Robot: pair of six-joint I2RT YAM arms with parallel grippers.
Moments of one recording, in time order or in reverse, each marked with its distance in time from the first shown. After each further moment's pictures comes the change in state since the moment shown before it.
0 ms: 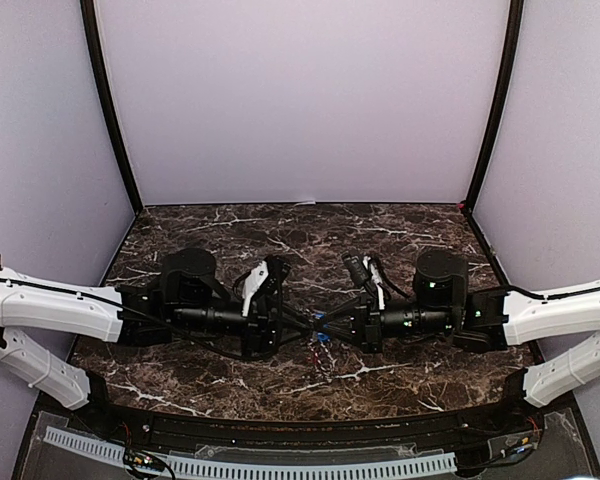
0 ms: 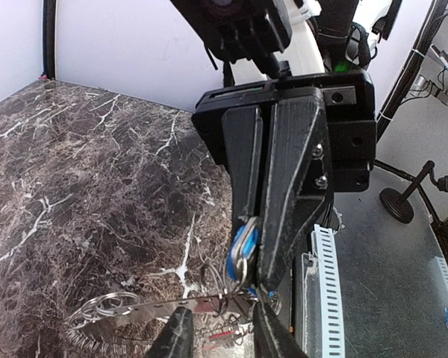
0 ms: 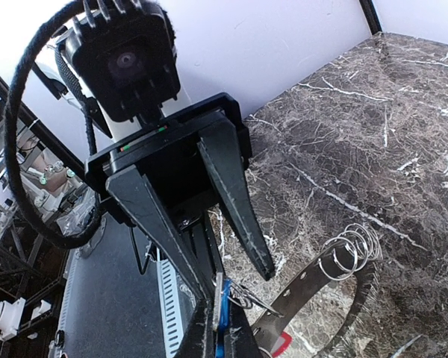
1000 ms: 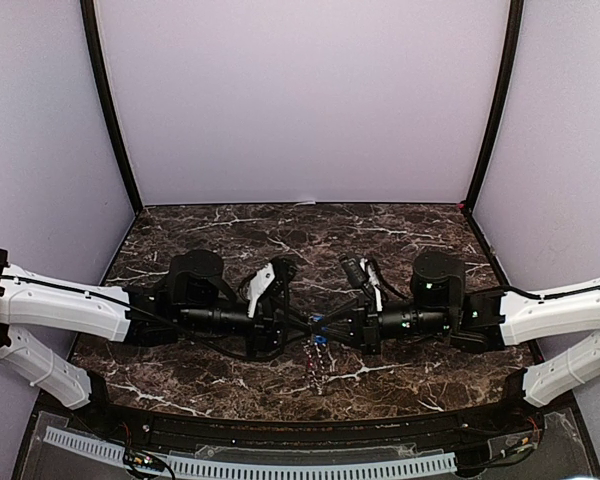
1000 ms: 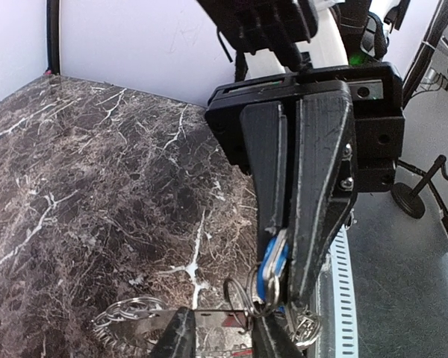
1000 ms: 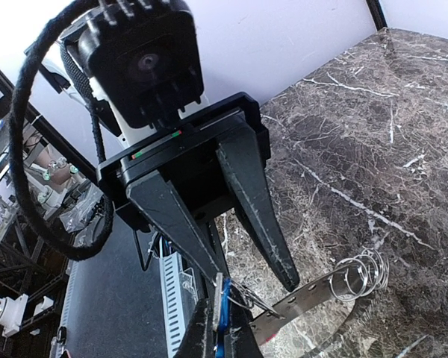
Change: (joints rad) left arm 0.000 0.045 0.012 0.010 -0.017 0.020; right arm 0.000 0.020 0.000 0.014 -0.021 0.002
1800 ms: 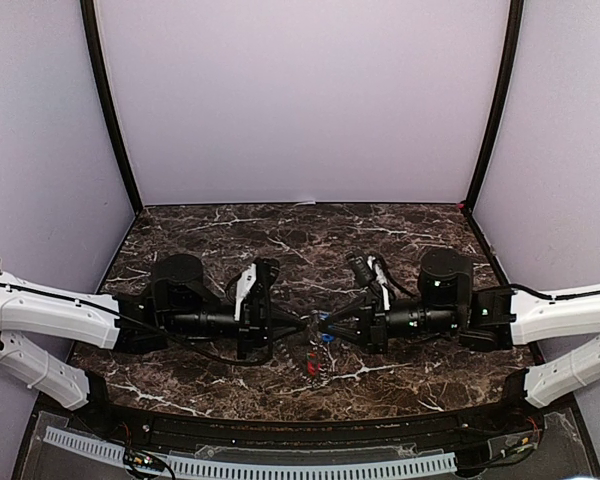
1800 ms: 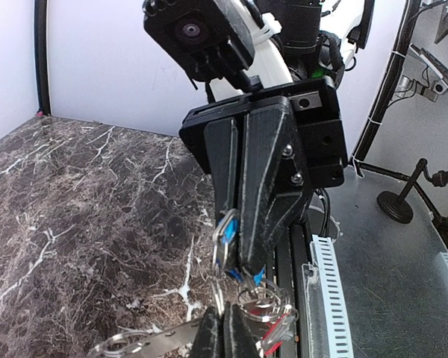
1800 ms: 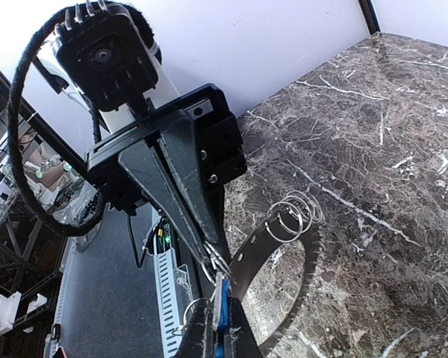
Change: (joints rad) left arm 0.001 -0.070 -0.084 0.138 0.039 0.020; right arm -0.011 -0.064 0.000 -0.080 0.041 -0.031
